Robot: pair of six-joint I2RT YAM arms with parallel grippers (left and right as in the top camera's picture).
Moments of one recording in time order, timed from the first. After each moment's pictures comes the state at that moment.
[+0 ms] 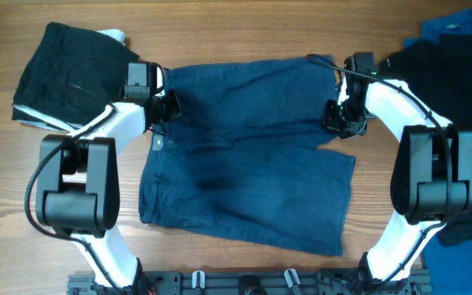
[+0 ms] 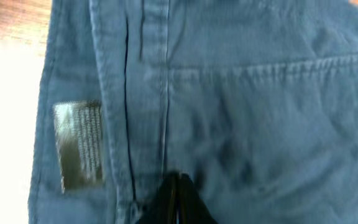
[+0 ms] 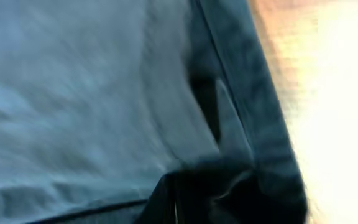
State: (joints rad) left arm -0.10 1.96 1.11 -0.20 0.16 -0.38; right arm 0.03 2.01 1.30 -0.83 -0.10 0.28
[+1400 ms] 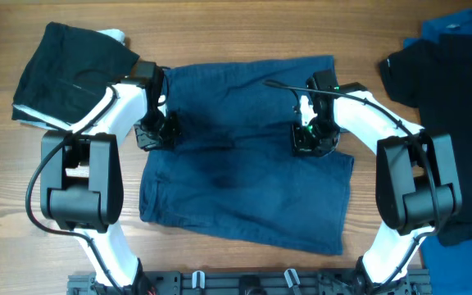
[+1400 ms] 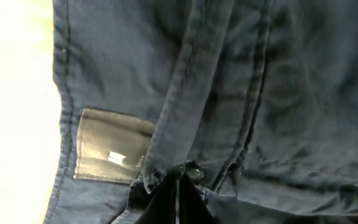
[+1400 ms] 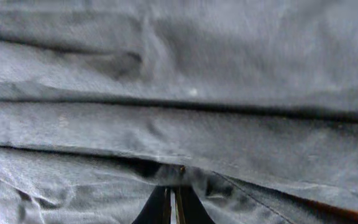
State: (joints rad) left arm -0.12 1.99 1.30 -0.92 0.16 -0.37; right arm 0.23 1.96 1.21 -0.85 -0.31 0.18
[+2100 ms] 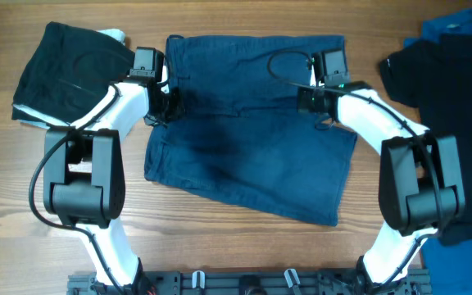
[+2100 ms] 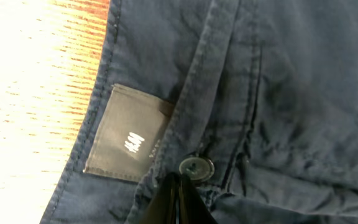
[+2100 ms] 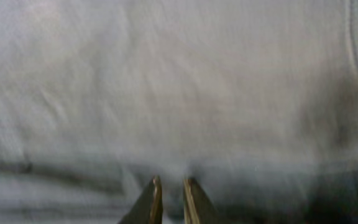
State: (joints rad) left arm -0.12 2.02 1.32 -0.59 0.17 -0.38; right arm 0.20 1.95 1.24 -0.40 0.03 0.20
